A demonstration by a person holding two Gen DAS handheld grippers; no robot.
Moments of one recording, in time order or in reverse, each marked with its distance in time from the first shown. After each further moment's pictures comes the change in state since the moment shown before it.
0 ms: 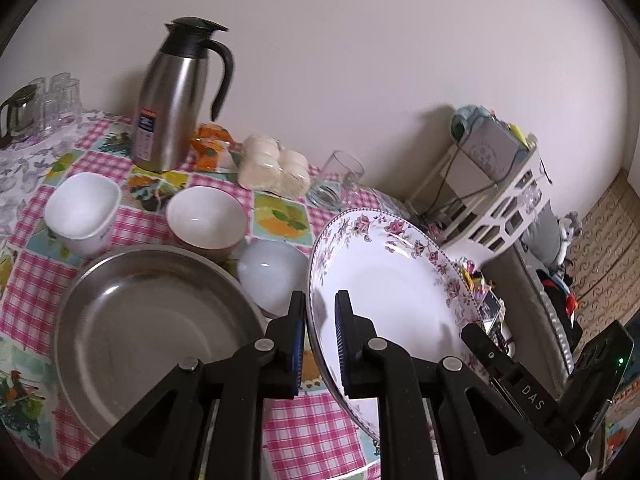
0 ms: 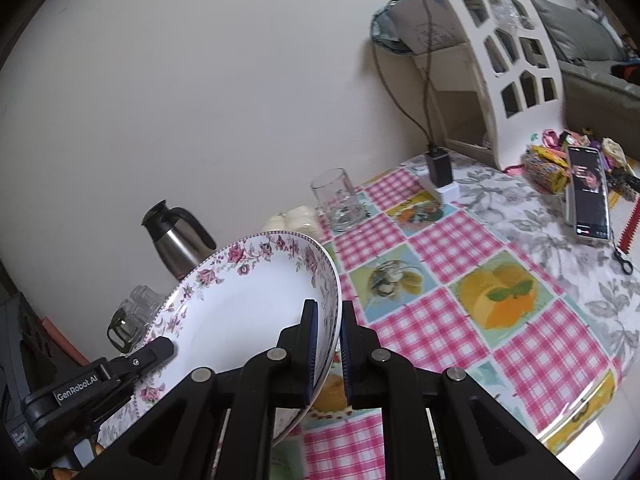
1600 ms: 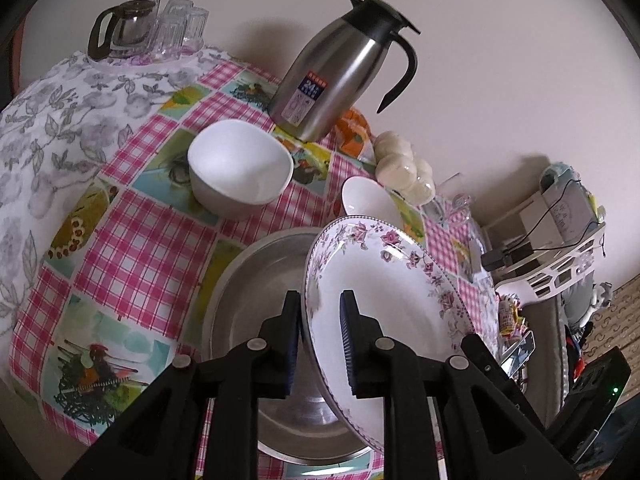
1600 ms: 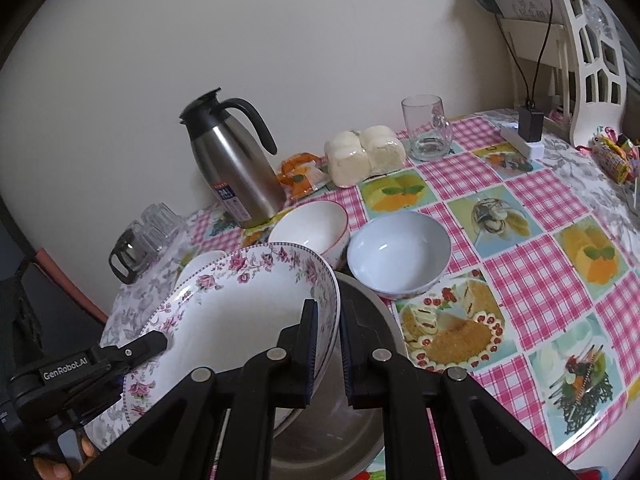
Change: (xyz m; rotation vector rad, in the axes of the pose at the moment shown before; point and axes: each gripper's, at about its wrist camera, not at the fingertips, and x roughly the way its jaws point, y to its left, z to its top) left arm -0.028 0.155 0.009 -0.280 0.095 0.158; right arm 0.080 0.128 -0.071 -0.142 0.208 0.001
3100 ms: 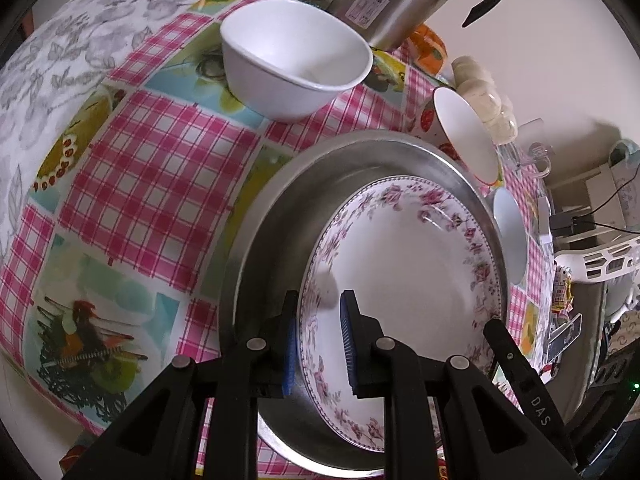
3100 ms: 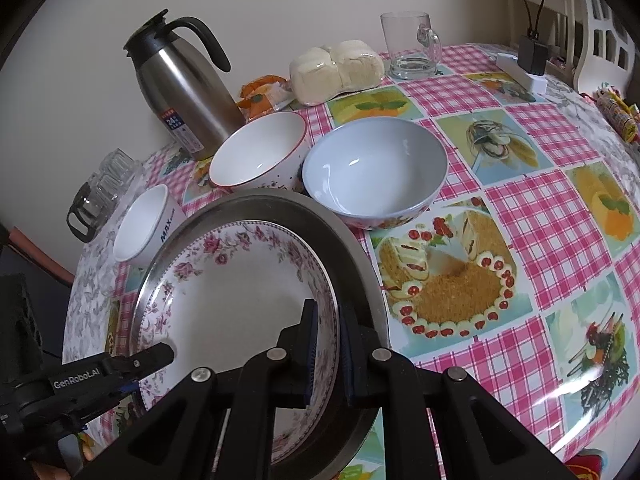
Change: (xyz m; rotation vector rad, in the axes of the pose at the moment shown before) left arm 0.080 0.030 -0.018 -0.079 0.258 0.184; right arm 0.067 -0.021 -0.025 0.020 0.230 -0.081
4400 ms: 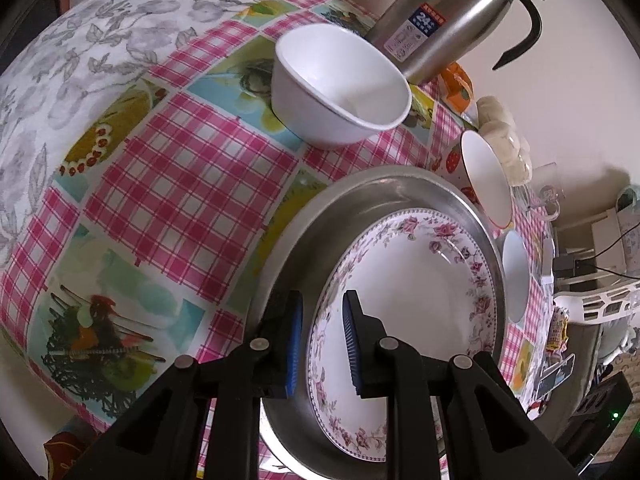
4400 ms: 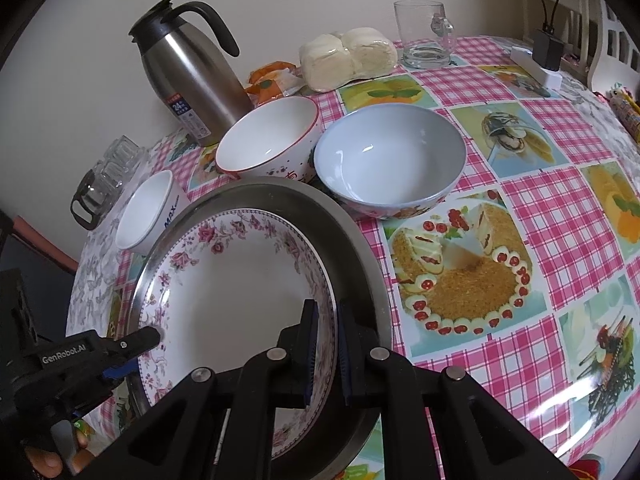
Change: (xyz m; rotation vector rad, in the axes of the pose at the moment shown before) left arm -0.021 0.025 -0.002 -0.120 -0.082 0.016; right arm 0.010 0.003 -0.001 -0.022 0.041 0.028
